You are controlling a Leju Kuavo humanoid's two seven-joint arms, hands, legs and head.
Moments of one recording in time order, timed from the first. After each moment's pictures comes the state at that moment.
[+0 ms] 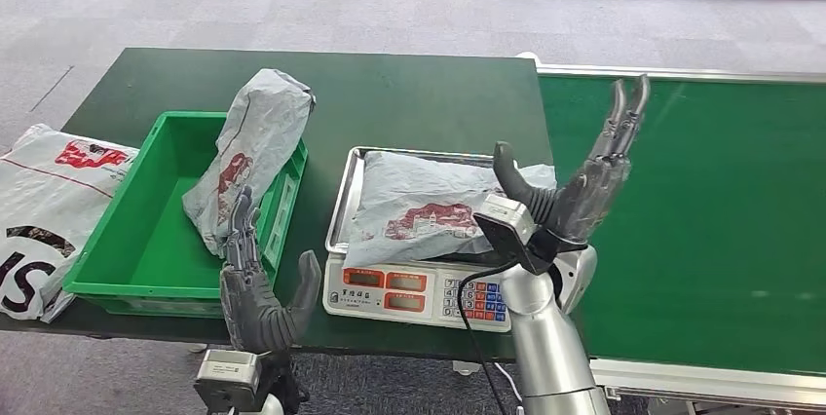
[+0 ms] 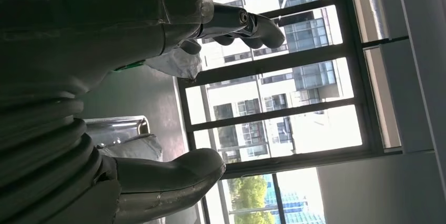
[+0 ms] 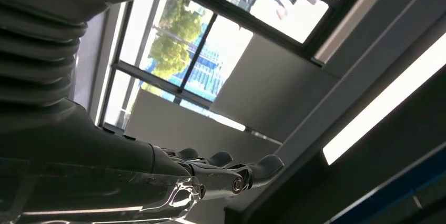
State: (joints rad) left arm 0.11 -0.21 -0.36 -1.63 -0.23 0.50 -0.70; right arm -0.35 0.33 0.07 -1.29 0.73 -0.70 -0.70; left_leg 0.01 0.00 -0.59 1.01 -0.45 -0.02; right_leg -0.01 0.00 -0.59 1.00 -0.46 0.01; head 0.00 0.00
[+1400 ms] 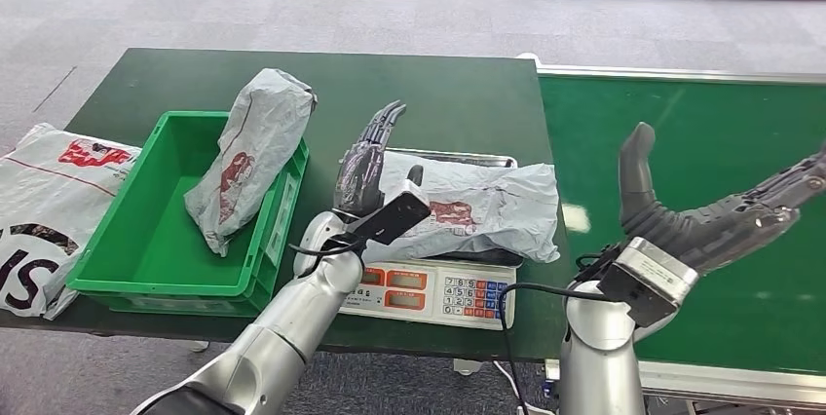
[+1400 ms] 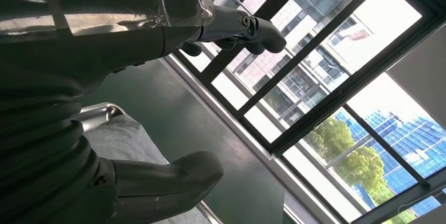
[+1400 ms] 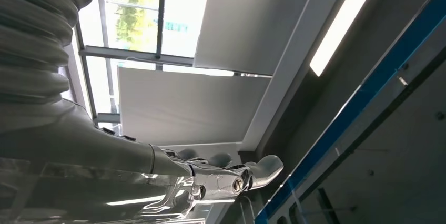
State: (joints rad) left arm -0.64 -0.34 -0.23 -0.67 -0.69 0.45 -0.53; right arm -0.24 0.31 0.05 -1.70 0.55 -0.70 -0.70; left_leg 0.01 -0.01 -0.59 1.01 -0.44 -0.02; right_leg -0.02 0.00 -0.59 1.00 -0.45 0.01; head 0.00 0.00
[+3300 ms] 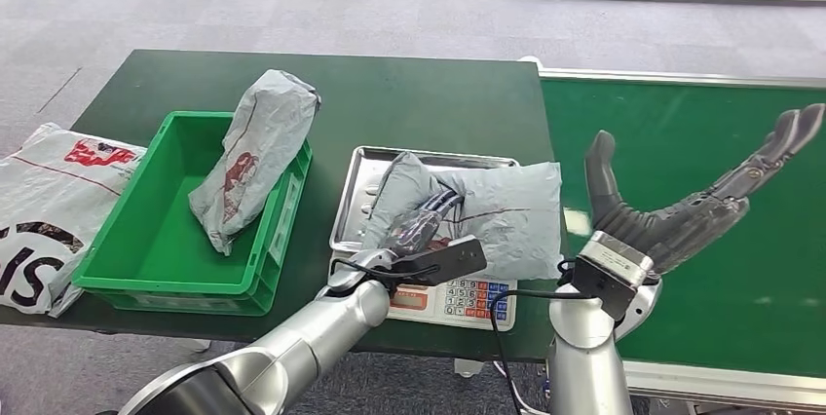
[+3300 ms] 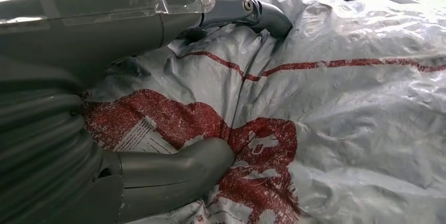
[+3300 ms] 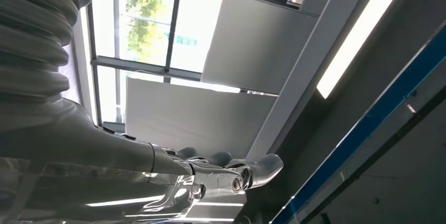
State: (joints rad) left arm -0.71 -0.35 -0.65 -0.32 -0.53 0.16 -0.22; right arm -0.23 0.30 0.08 -1.62 0.56 -0.70 -0.70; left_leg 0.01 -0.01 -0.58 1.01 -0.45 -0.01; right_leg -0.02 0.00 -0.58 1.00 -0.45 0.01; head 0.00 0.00
